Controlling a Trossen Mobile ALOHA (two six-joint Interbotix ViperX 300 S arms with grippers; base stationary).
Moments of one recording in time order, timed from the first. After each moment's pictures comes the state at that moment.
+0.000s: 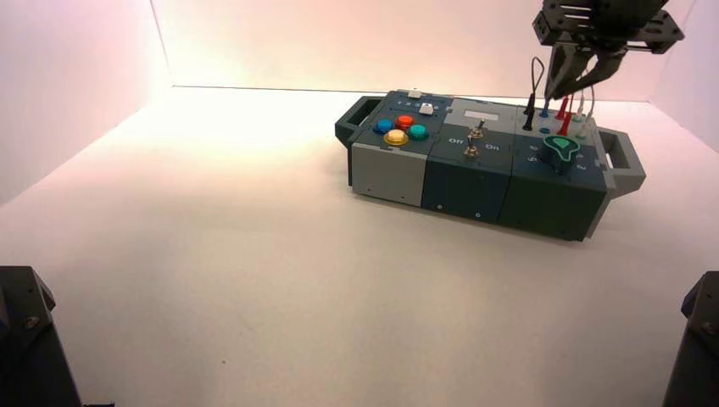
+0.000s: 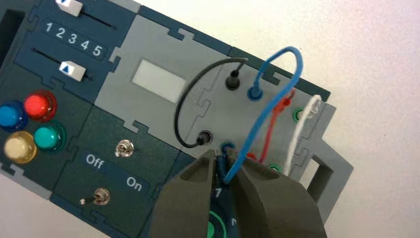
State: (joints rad) left arm -0.25 -0.57 0.95 -0.21 0.11 0.10; right arm 0.04 -0.12 0.79 0.20 0.46 -0.18
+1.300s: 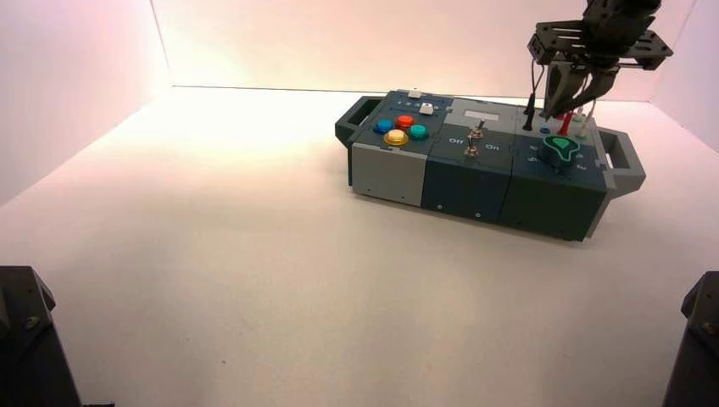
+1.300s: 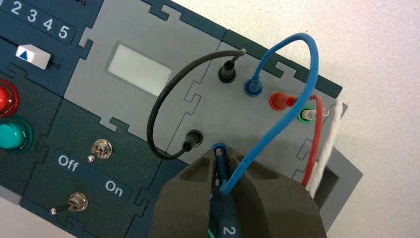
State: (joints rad) left arm -0.25 -0.57 0.95 -0.21 0.11 0.10; right arm 0.03 0.00 0.73 0.16 0.50 -0.18
